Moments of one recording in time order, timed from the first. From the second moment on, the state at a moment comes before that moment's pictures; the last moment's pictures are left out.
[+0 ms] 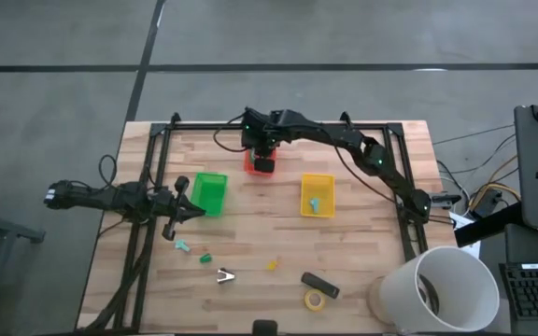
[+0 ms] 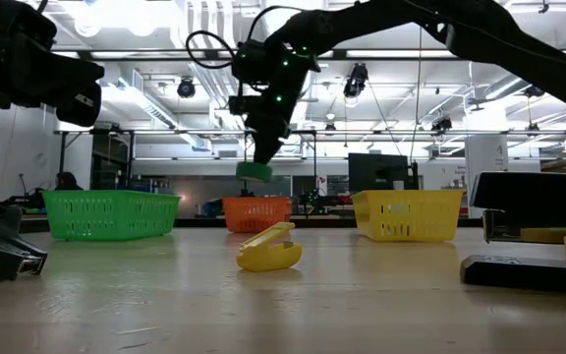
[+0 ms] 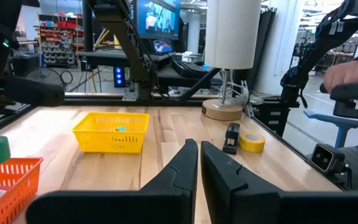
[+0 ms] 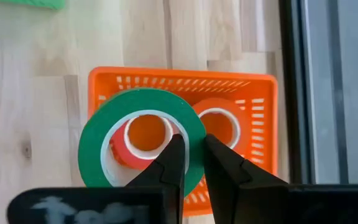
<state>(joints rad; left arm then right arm) -0.14 0.06 0.01 0.02 0.01 -0.06 -0.35 2.39 2.32 -1.06 0.07 -0.31</state>
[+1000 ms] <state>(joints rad) -0.14 0.06 0.01 0.02 0.01 -0.06 -0.34 2.39 2.10 -0.93 0.13 -0.31</state>
